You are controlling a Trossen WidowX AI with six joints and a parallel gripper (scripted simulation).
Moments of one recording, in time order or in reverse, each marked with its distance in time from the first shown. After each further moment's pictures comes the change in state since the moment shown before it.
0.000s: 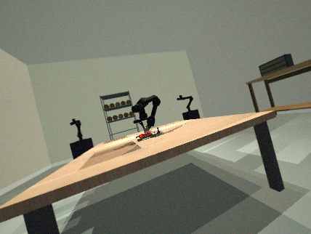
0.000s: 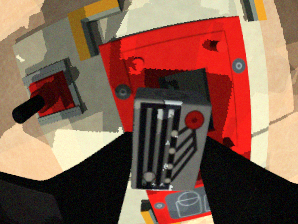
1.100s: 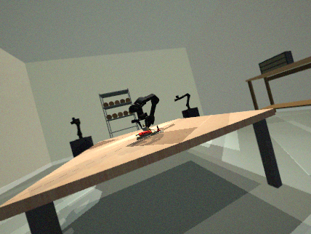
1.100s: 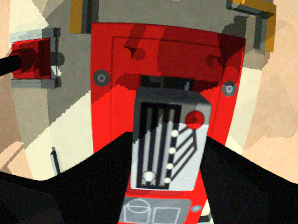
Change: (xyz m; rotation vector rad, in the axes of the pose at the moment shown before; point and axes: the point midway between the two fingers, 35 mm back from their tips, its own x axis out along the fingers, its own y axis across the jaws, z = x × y) arm 0.009 -0.019 0.004 -0.320 0.008 0.002
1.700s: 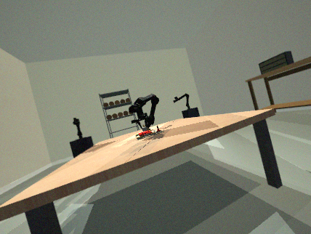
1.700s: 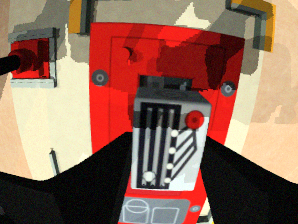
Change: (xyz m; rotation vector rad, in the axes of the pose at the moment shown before) arm 0.000 -0.001 0.000 -0.002 0.000 0.000
